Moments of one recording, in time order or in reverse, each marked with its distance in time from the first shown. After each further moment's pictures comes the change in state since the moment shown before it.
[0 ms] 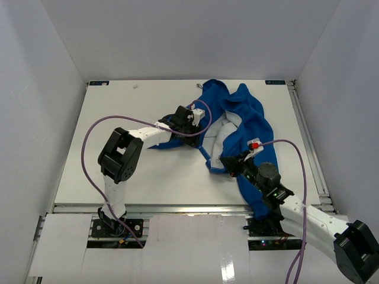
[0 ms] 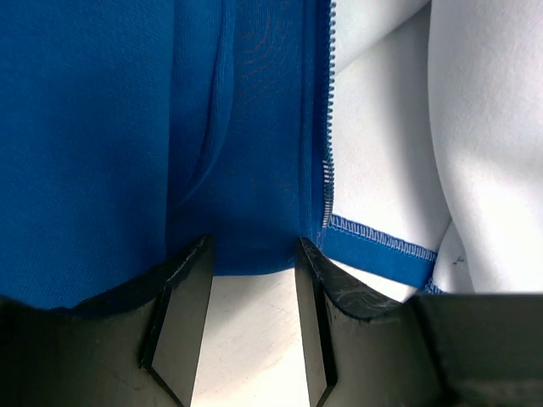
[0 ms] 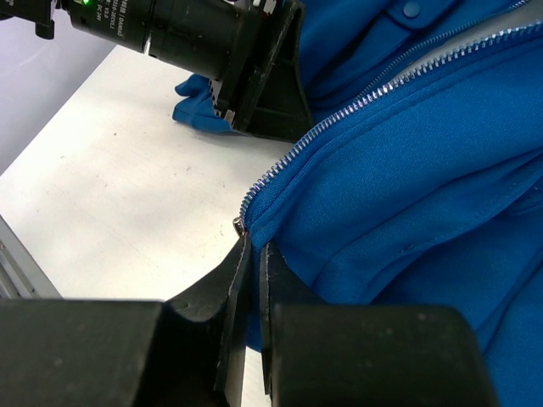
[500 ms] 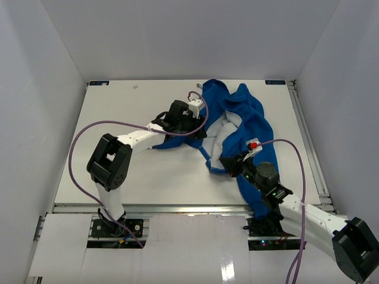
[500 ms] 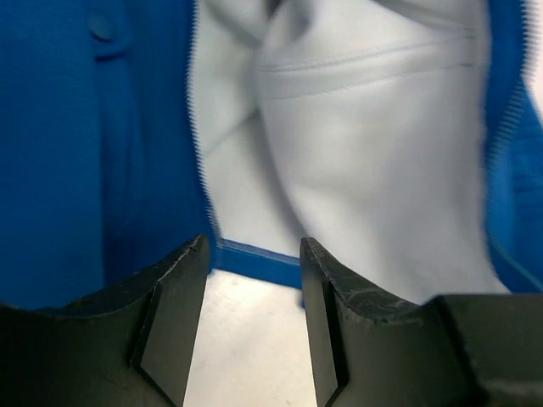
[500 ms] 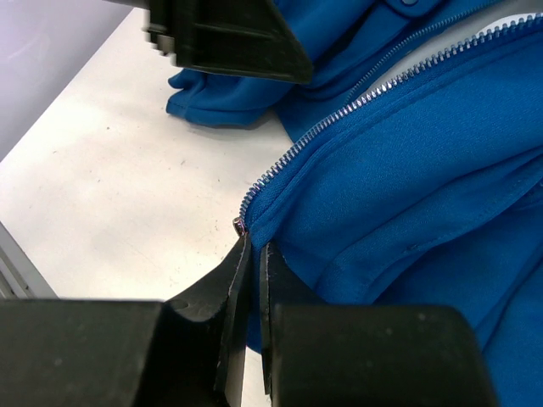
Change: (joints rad) left arm -0.005 -0.181 -0.102 0.197 0.154 -0.106; right arm 0.005 0.035 0.001 0.009 0.008 -0.001
